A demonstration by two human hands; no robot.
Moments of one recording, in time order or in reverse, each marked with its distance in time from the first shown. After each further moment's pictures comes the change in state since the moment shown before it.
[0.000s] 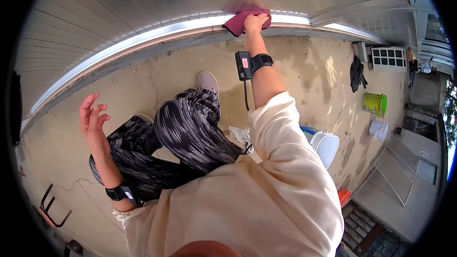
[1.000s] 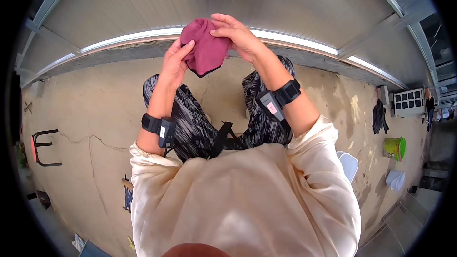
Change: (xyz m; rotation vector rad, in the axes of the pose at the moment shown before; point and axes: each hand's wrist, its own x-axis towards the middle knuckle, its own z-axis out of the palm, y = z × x) left_hand -0.064 0.045 0.007 -0.520 -0.396 0.018; right_hand -0.362 -0.255 -0.061 0.389 -1.250 -0.211
